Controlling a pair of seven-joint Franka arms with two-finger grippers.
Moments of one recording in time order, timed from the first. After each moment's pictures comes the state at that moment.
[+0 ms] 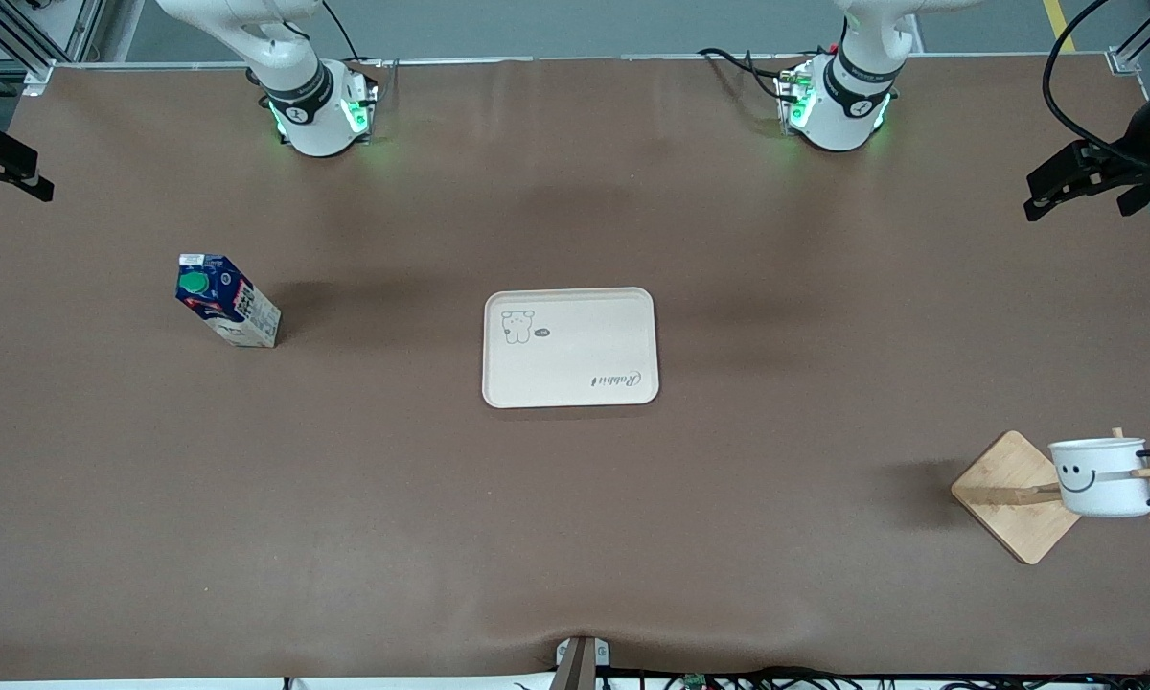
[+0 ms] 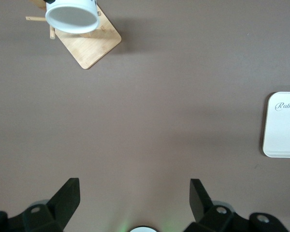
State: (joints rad) left arm 0.05 -0.07 -0.10 -1.56 0.03 1.47 -0.07; right arm 0.01 -0.07 -0.13 -1.52 0.01 1.38 -0.20
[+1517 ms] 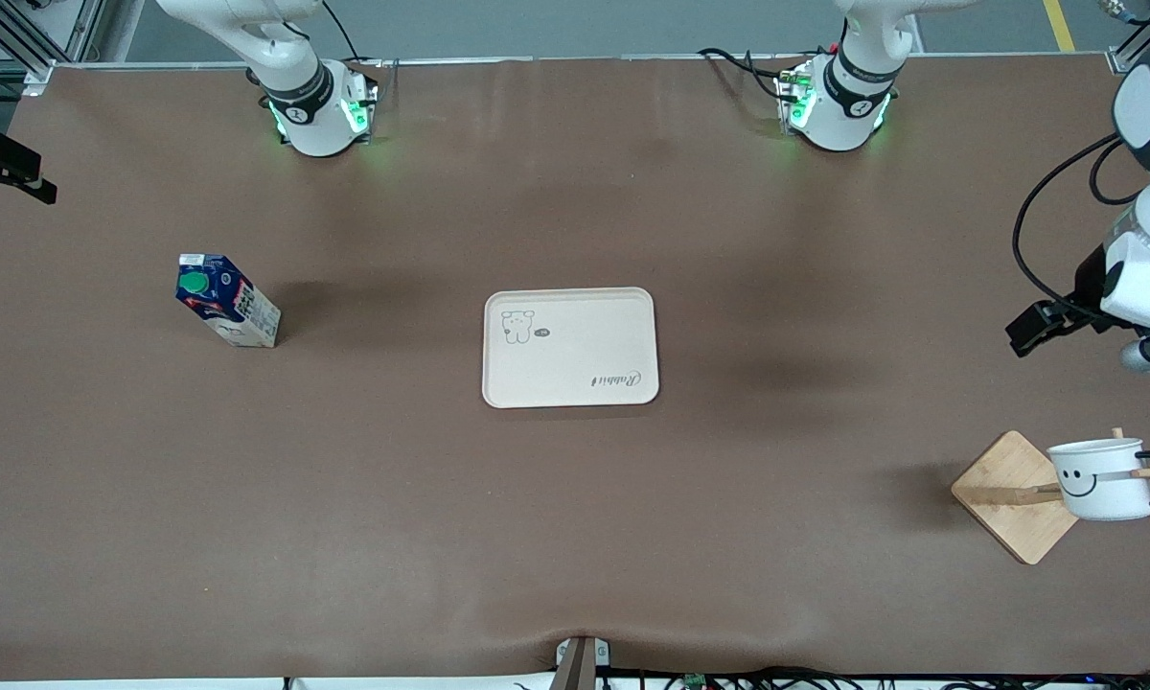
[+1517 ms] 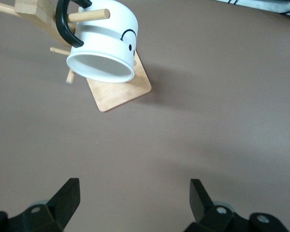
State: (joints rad) left arm 0.09 0.06 -0.10 -1.79 0.17 1.98 -0.34; right arm 0.01 -0.07 -0.13 -1.52 0.01 1.38 -0.20
